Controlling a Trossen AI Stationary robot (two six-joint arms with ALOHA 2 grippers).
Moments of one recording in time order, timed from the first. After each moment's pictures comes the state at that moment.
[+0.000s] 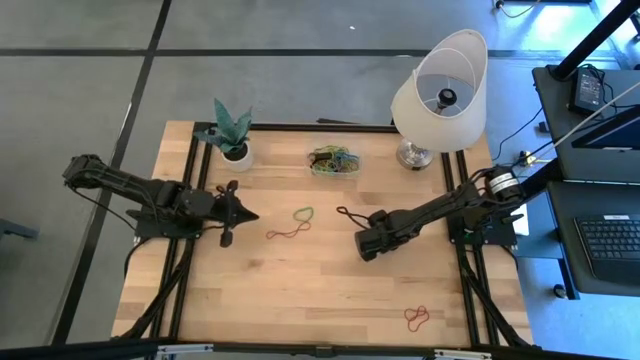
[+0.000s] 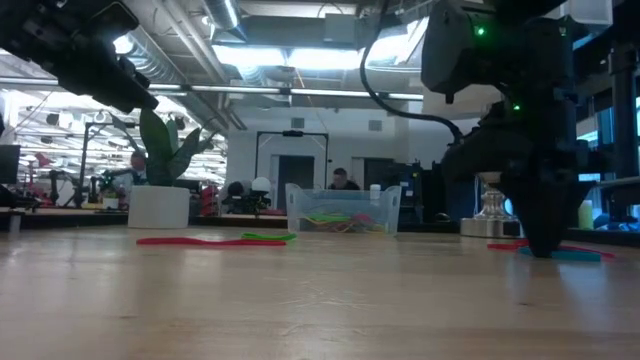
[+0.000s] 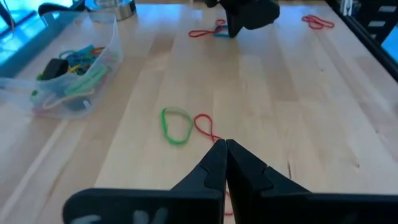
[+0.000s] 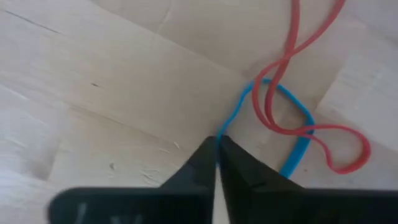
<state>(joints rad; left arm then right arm) -0.25 0.54 0.33 -0.28 -0.27 -0.17 0.26 1.80 0.98 -0.79 0.05 1.41</state>
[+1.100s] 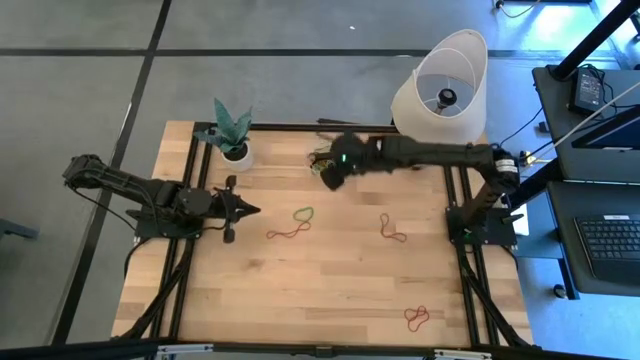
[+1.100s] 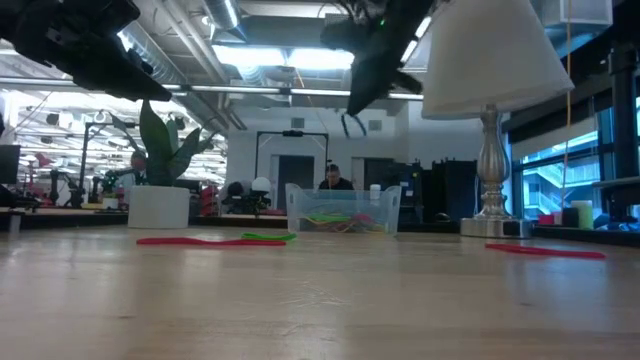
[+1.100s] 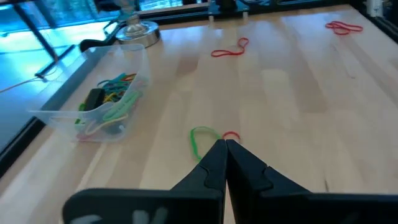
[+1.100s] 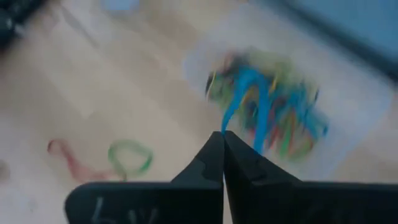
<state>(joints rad) -0.25 0.53 0.33 -0.23 -0.37 -0.05 -0.16 1.74 1.56 -0.82 0.29 0.65</state>
